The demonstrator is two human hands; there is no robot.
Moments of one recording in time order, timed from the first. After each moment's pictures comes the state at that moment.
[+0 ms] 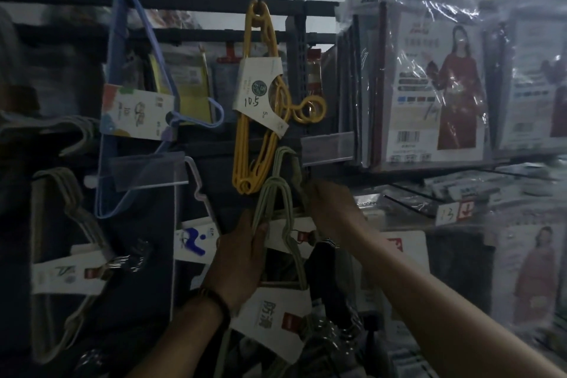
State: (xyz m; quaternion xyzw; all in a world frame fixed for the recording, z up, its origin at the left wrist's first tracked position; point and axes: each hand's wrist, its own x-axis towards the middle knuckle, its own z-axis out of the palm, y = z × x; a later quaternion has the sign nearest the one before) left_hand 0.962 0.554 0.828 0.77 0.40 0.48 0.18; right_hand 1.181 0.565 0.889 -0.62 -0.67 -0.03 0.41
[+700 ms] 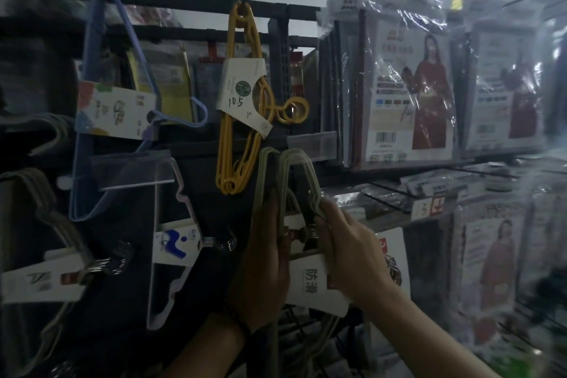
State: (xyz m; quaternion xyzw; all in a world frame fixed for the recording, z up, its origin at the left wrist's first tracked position) left_hand 1.014 0.515 0.823 0.80 0.27 0.53 0.11; right_hand 1.186 0.474 0.833 -0.52 -0.67 -0.21 0.48
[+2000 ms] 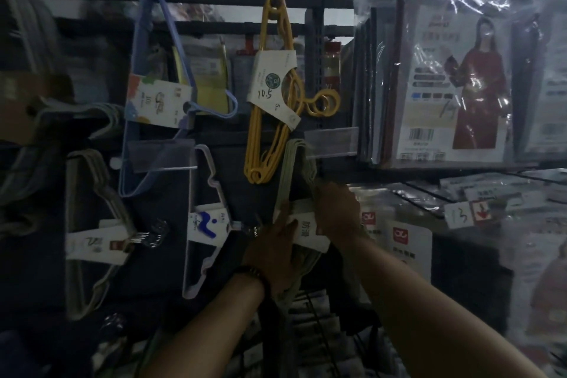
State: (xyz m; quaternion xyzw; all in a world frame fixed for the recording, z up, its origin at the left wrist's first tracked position) left_hand 1.007 0.576 0.806 0.85 0.50 0.18 0.00; right_hand 1.182 0.598 0.861 -0.67 -0.63 -0.15 0.37
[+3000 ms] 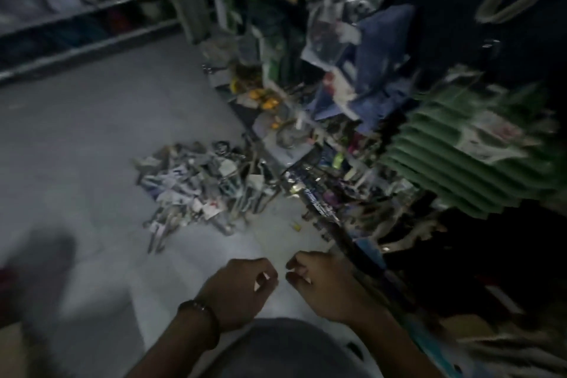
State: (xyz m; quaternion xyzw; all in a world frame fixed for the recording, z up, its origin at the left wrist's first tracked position) left_hand 0.733 -0.013 0.505 0.33 0.85 0.17 0.37; right_hand 0.850 0.168 0.479 -0.17 -0.89 0.39 -0.14
